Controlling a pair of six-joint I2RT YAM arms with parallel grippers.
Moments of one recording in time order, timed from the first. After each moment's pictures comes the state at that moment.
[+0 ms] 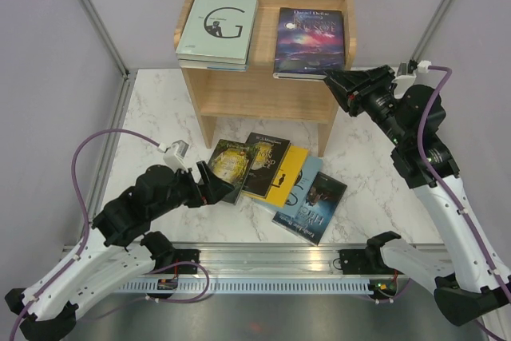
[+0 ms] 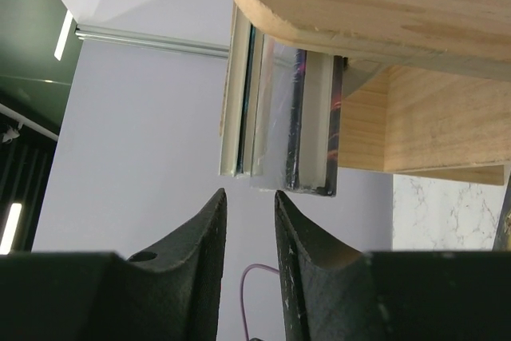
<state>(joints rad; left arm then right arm) -0.77 0.53 0.73 -0.68 -0.01 -0.85 0.34 0.98 1.26 -0.23 -0.15 1.42</state>
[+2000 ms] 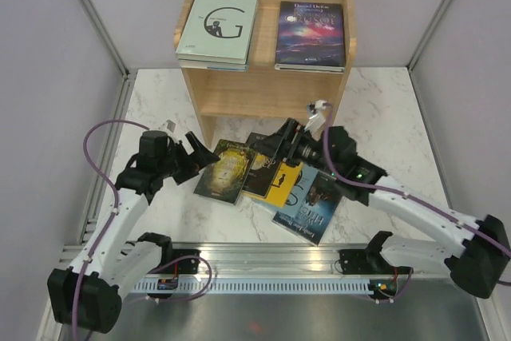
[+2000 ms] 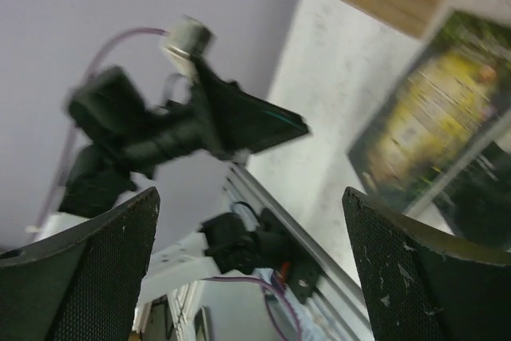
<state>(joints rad) -0.24 0.87 0.70 -0.52 0.28 -0.74 0.79 1.06 0.86 0.12 -0.16 1.05</state>
